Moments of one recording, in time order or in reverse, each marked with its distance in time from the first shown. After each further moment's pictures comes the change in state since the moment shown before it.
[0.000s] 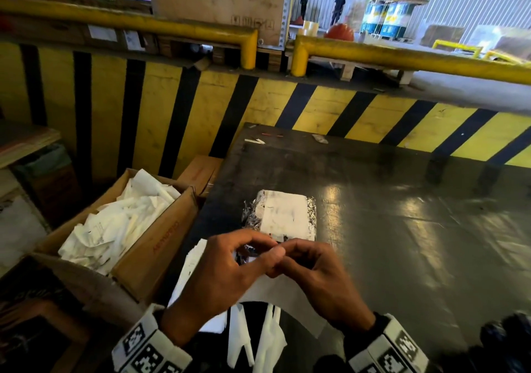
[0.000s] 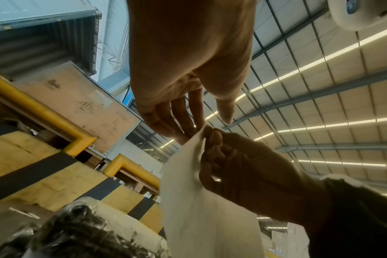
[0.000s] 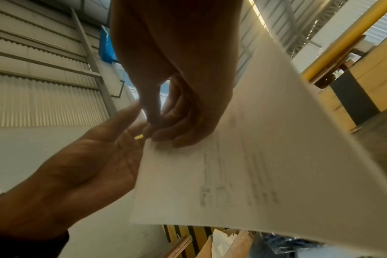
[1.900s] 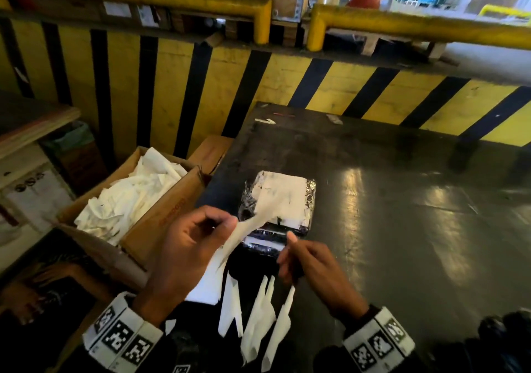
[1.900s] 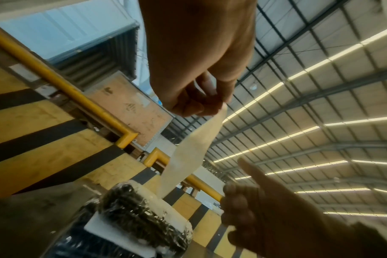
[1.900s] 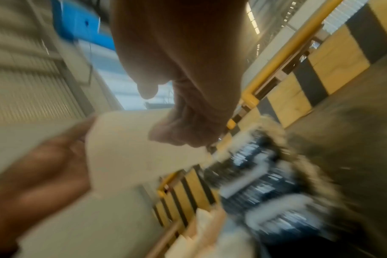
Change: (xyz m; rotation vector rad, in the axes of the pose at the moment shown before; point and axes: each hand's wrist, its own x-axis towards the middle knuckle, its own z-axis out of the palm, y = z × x) left_hand -0.009 -0.007 0.006 -0.204 0.332 -0.080; right_hand -0.004 0.036 -0.035 -0.042 -0.013 0.211
